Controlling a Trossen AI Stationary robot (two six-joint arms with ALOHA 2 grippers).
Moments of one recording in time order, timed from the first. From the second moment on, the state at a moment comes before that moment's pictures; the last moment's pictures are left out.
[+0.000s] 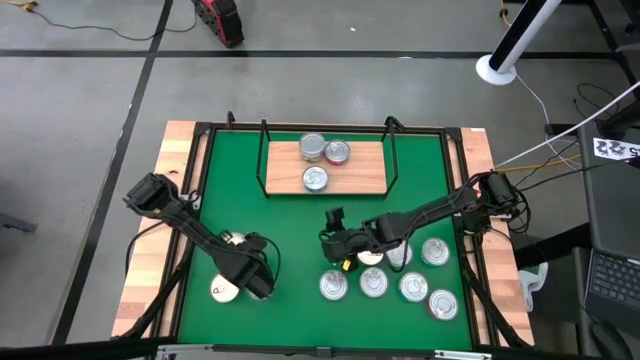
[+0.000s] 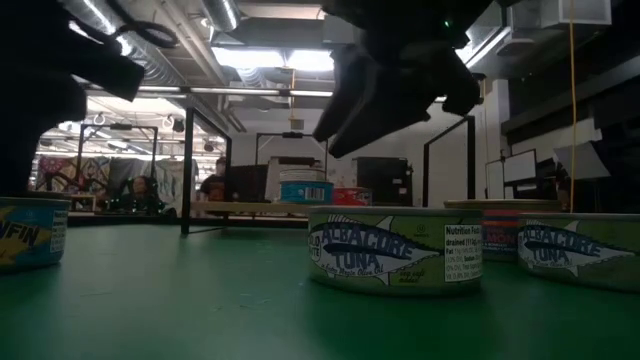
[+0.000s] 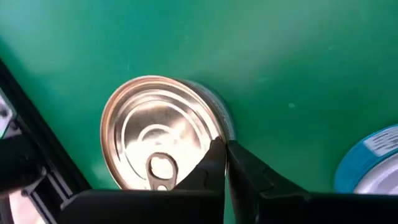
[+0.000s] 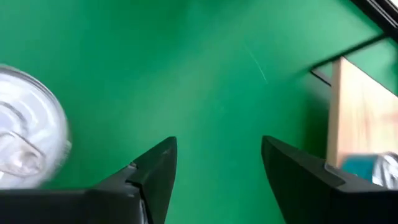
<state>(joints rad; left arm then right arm) -0.59 1.80 1.15 -1.20 -0.19 -1.47 0.29 1.82 1.26 -0.30 0.32 -0.29</state>
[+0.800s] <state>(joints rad) -0.44 1.81 1.21 -0.70 -0.27 -1.00 0.30 1.82 1.26 -0.28 0.16 -0.33</state>
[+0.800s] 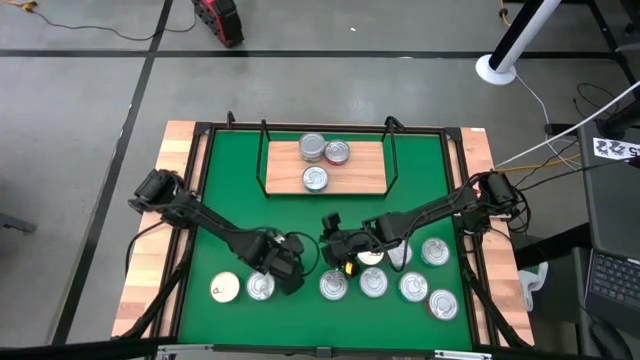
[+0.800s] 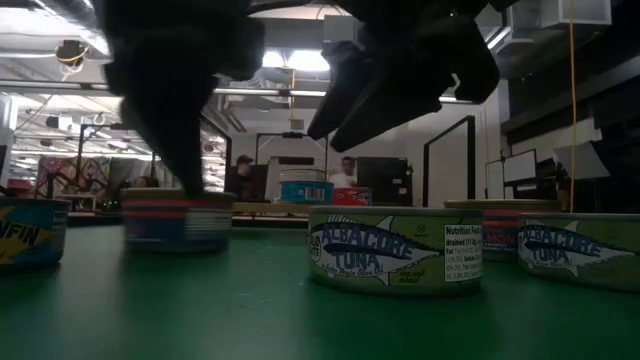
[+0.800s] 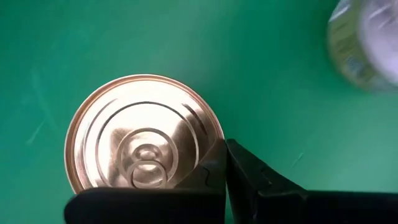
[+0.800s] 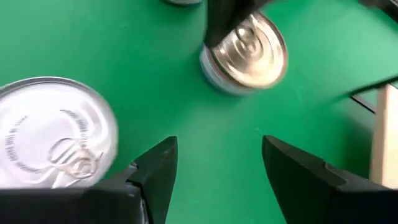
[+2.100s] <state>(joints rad) -0.38 1.75 1.21 -0.52 -0.24 -0.89 0.41 1.89 1.25 -0.11 0.36 -0.51</state>
